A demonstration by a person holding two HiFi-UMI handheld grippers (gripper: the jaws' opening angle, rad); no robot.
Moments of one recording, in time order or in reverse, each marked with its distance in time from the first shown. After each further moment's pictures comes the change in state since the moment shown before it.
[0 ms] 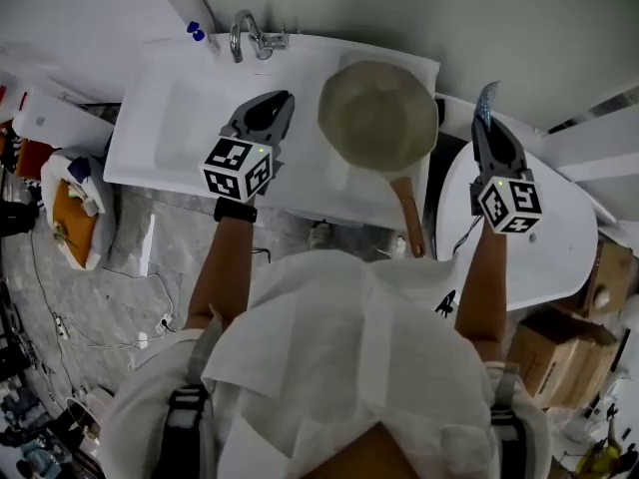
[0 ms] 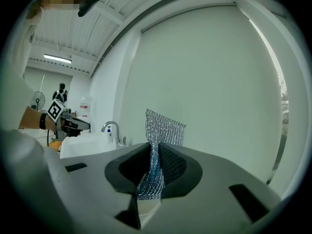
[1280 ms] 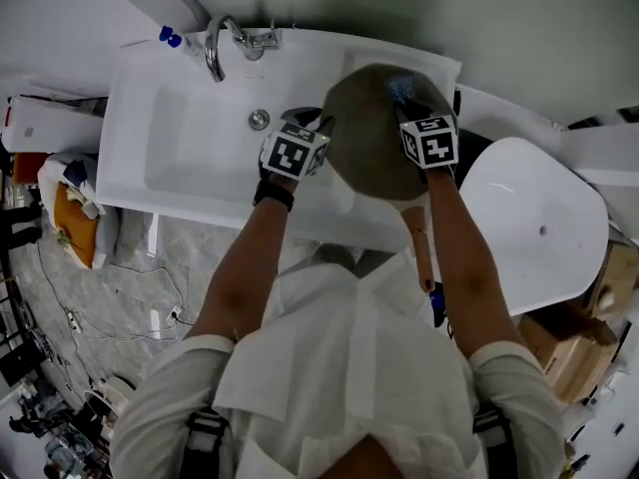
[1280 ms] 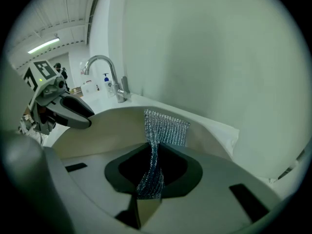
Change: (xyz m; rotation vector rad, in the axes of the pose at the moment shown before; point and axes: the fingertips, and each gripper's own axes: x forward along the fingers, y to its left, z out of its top) left arm 0.143 0.010 -0.171 -0.055 0.568 -0.074; right arm 0.217 0.077 -0.201 0.023 0.576 0.198
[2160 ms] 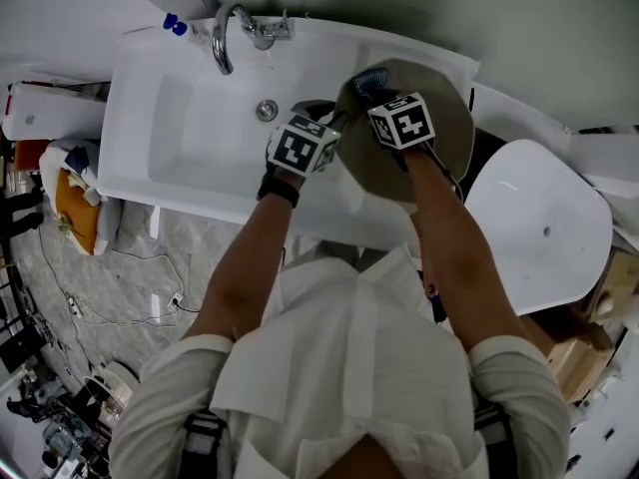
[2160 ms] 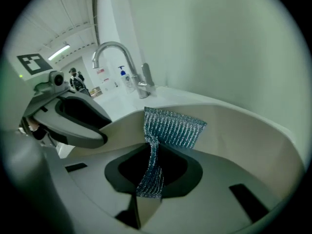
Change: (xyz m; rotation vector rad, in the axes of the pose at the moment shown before) left arm 0.003 0.004 0.004 -0.016 0.001 -0.049; right arm 0.065 0.087 0.023 -0.015 0.094 0.256
